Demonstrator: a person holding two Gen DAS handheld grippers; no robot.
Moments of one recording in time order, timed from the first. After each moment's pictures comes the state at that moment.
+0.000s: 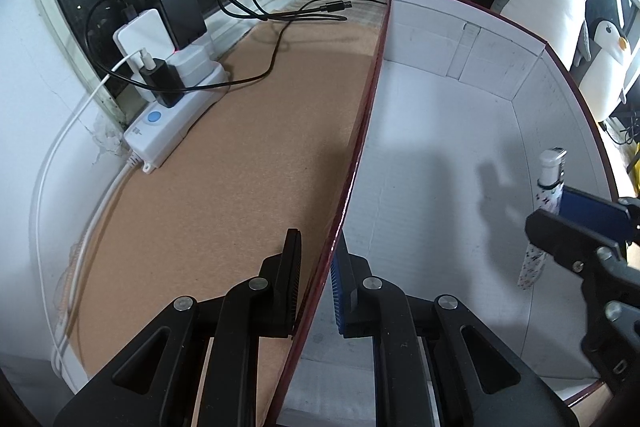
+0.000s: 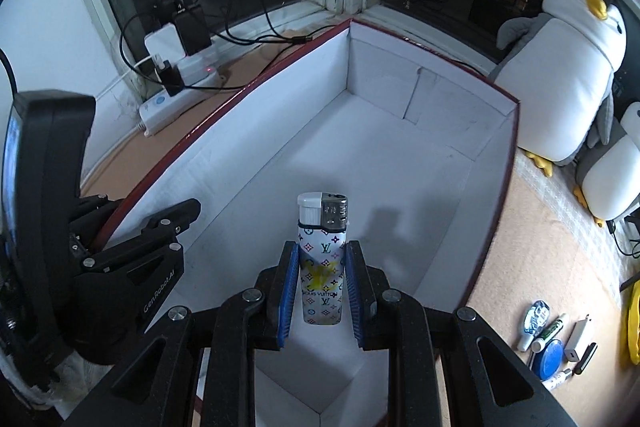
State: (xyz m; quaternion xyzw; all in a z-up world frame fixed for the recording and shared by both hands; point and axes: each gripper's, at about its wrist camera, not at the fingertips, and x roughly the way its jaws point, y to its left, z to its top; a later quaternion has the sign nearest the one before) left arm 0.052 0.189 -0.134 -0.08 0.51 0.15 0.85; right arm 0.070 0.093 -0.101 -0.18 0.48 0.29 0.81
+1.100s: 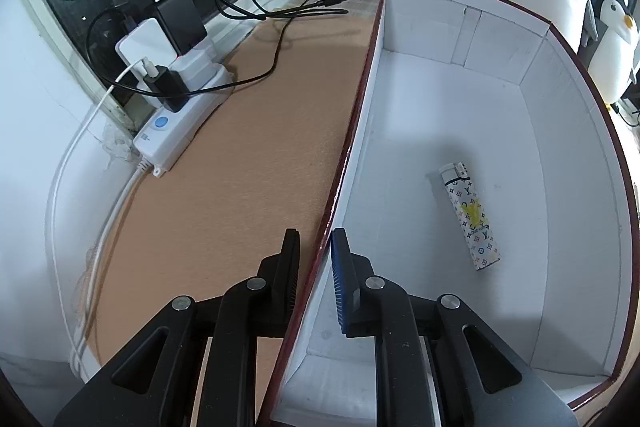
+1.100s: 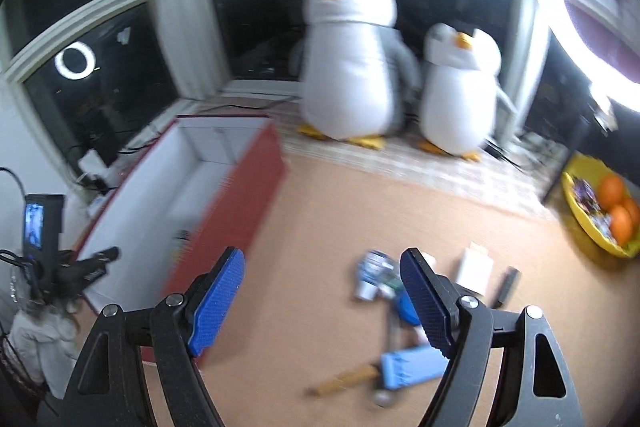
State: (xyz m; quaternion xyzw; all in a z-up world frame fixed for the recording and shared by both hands) left arm 0.057 0.183 -0.135 -0.04 0.52 0.16 0.84; right arm 0.076 -0.144 -0.045 -0.02 0.42 0.15 0.89
